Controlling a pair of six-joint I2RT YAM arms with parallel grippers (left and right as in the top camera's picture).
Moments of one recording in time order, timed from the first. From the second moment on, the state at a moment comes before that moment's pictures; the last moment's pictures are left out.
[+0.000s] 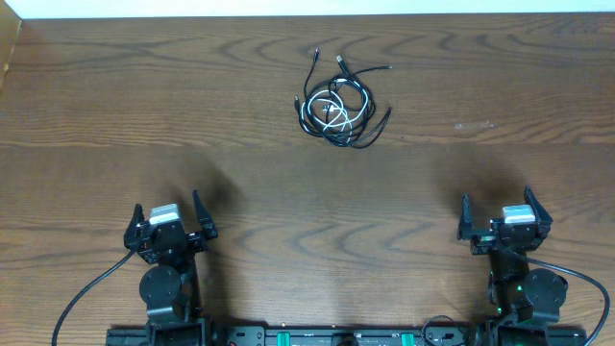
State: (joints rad) left arm 0.12 0.03 0.02 -0.11 -0.14 0.06; right arm -0.11 0.01 0.01 -0.06 -0.14 -0.18
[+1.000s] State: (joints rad) left arm 0.12 0.60 0.49 -0.27 0.01 0.03; right arm -0.11 0.44 0.41 -0.23 -0.24 -0.09
